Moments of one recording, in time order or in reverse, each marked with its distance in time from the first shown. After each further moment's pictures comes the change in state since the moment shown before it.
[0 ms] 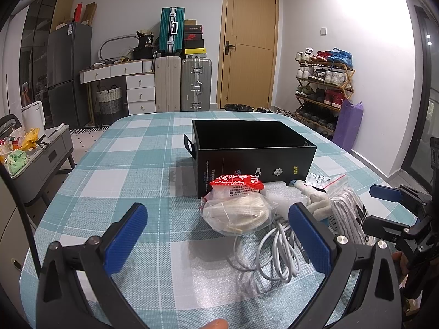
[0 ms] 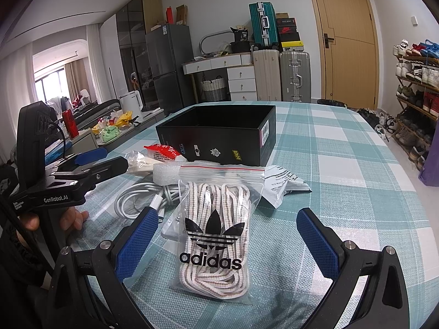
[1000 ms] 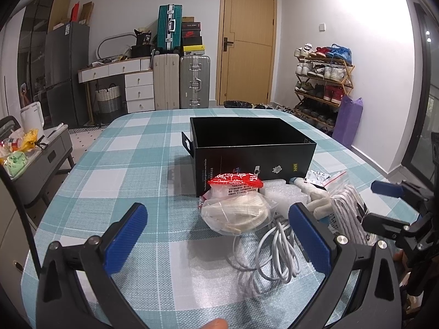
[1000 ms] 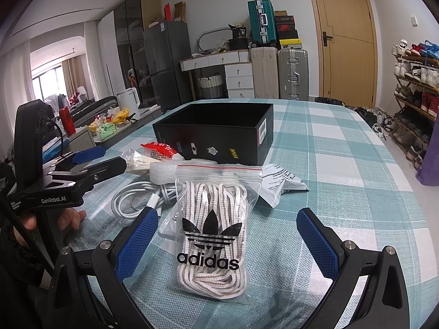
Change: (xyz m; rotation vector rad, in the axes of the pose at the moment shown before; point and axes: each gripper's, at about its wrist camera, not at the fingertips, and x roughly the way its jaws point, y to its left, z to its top) left arm 0.004 -0.003 0.002 0.025 0.023 0.009; right arm 0.003 0.002 0.001 -0.007 0.019 -0.025
